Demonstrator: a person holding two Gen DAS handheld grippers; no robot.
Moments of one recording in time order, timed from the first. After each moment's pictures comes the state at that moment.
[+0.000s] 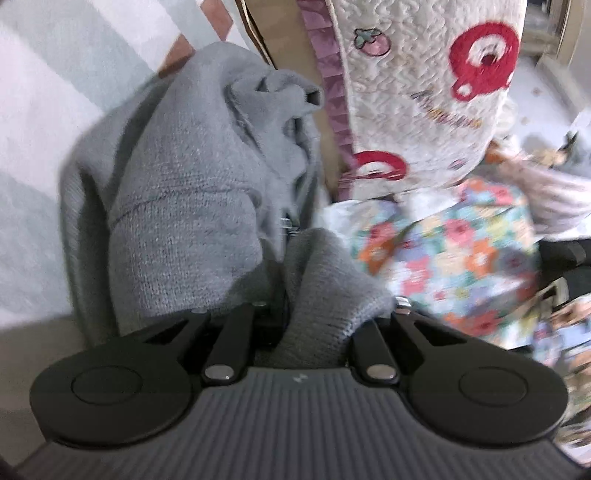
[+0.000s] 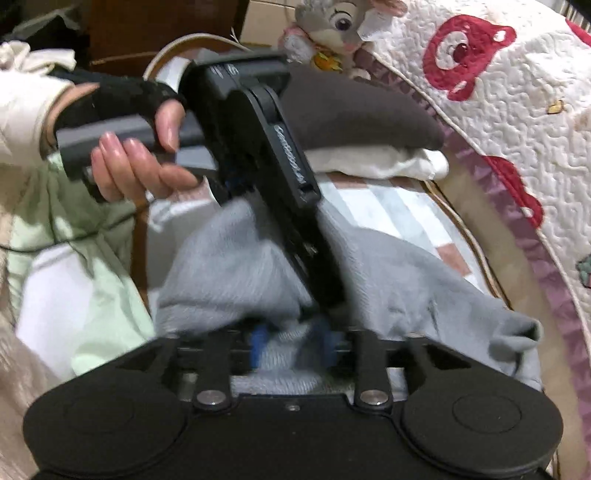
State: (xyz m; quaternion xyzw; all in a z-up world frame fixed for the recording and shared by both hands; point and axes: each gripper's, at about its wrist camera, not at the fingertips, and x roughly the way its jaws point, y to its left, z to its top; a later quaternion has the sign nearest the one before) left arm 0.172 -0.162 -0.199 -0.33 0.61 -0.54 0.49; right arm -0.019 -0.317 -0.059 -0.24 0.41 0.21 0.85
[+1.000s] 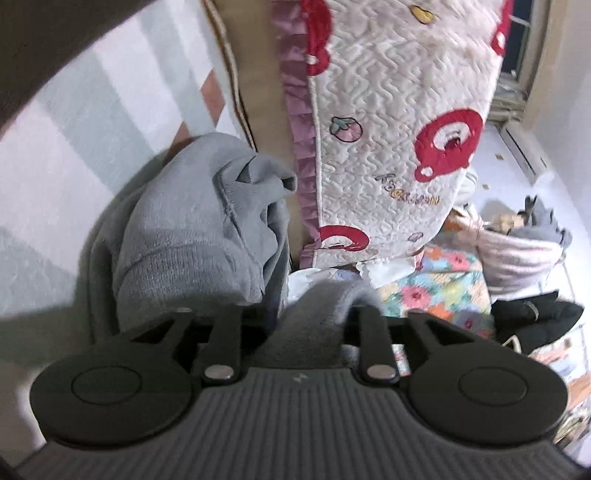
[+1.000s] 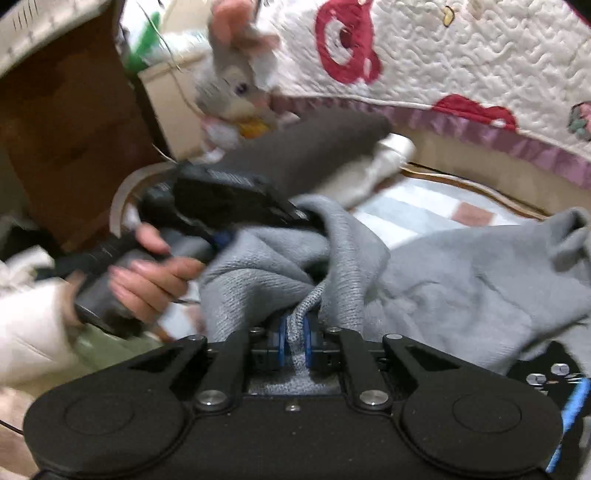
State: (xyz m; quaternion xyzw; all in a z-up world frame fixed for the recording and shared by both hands) left arm 0.211 -0.122 -0.200 -0.43 0.54 -0.52 0.51; right arm -0.017 -0.342 -0.056 0.09 0.35 0.18 0.91
